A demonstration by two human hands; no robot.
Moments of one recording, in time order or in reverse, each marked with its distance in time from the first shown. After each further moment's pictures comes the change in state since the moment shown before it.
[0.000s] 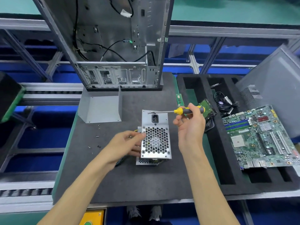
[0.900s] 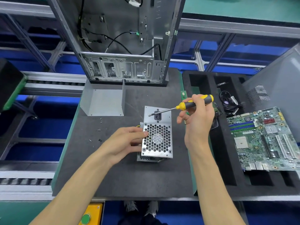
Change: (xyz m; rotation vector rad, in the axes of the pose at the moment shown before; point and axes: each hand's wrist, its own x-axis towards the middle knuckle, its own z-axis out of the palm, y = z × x) left_hand 0.003 0.002 -0.002 -0.300 -0.173 -0.043; right_hand -0.004 -0.008 0.011 -0.209 -0.136 -0.234
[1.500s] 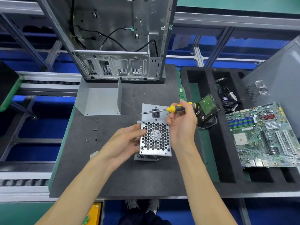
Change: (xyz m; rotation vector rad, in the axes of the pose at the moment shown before) left_hand 0.005 -0.011 0.012 -0.163 -0.106 0.057; right_hand 0.001 0.033 -0.001 0.296 0.056 0.373
